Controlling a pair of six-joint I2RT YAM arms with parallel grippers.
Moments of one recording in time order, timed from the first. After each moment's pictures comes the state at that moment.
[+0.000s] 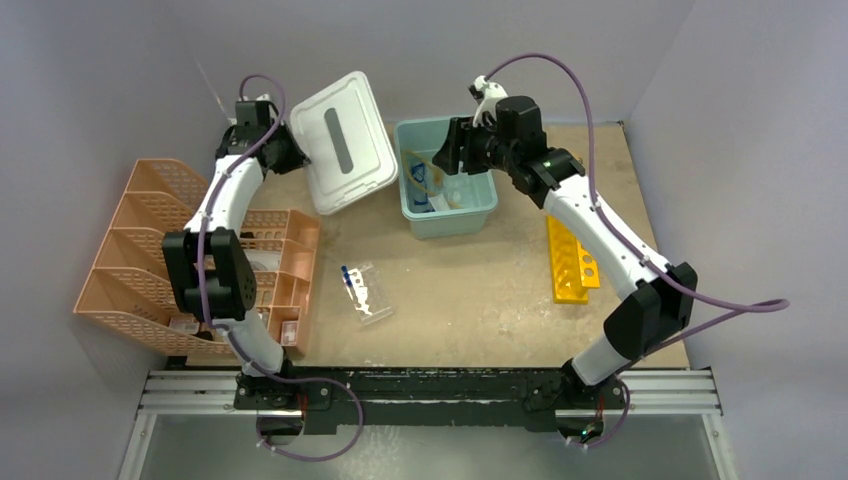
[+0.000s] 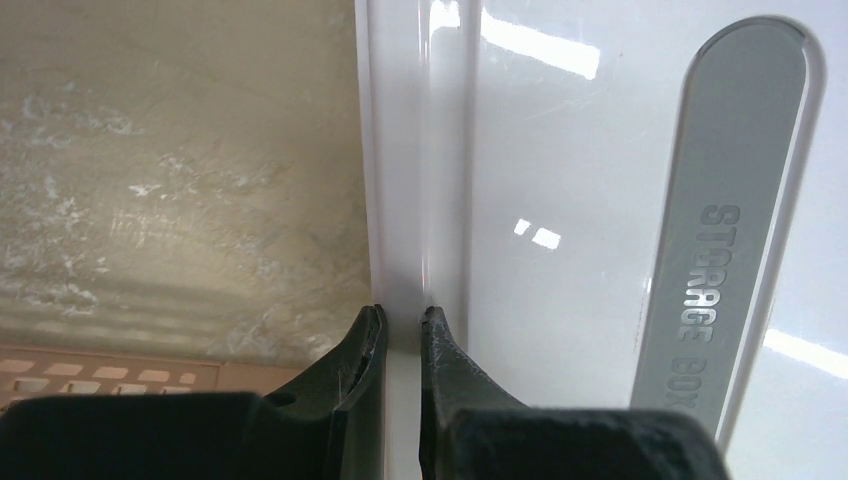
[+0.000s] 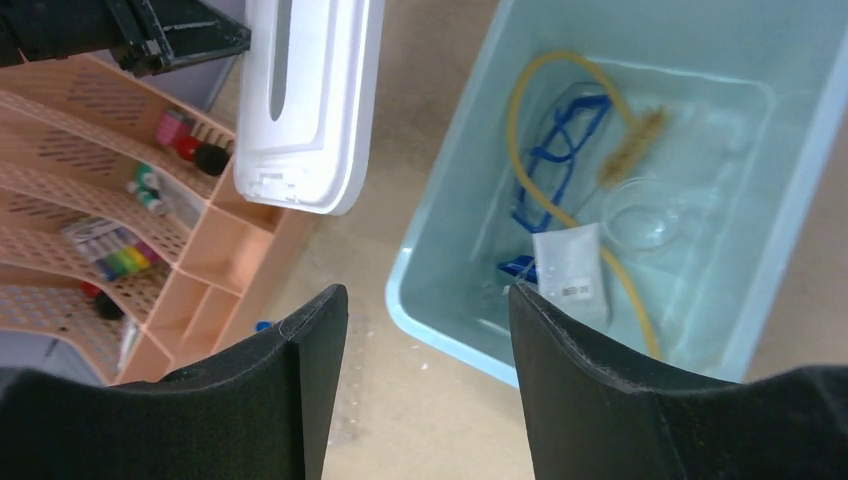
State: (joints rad) left arm 0.06 1.79 1.54 -0.50 0.14 -0.42; right arm 0.49 1.57 1.57 -0.44 -0.18 0.31
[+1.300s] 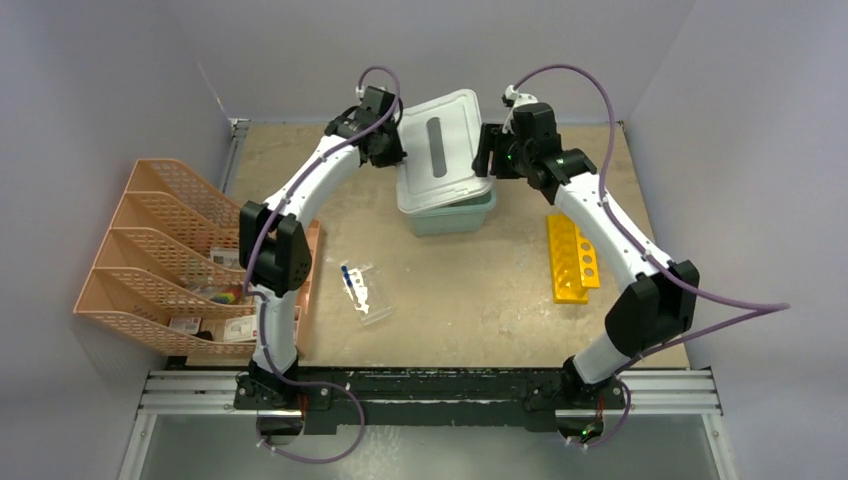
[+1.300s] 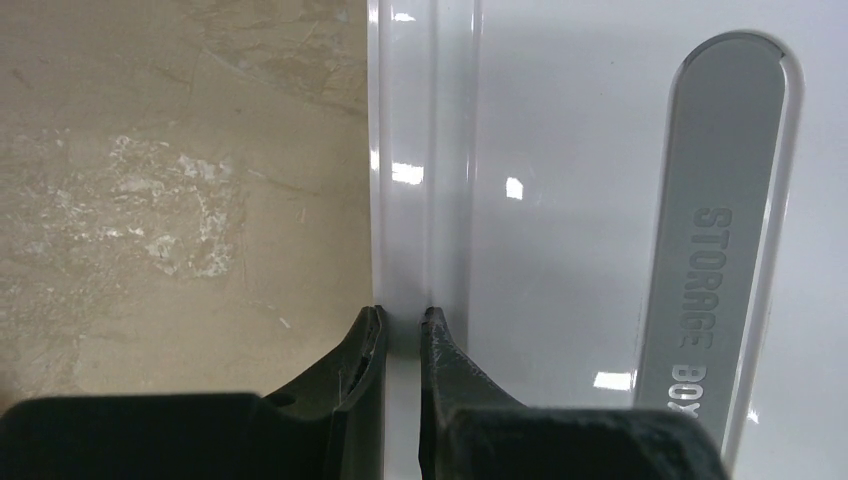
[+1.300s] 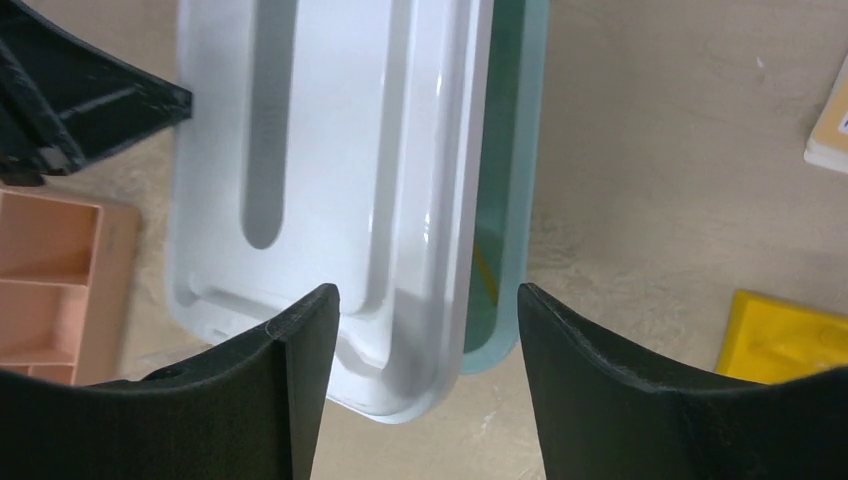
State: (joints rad) left arm -0.43 2.04 1.96 -0.72 -0.10 -0.62; right arm 0.38 1.56 1.53 -0.56 0.02 0.31
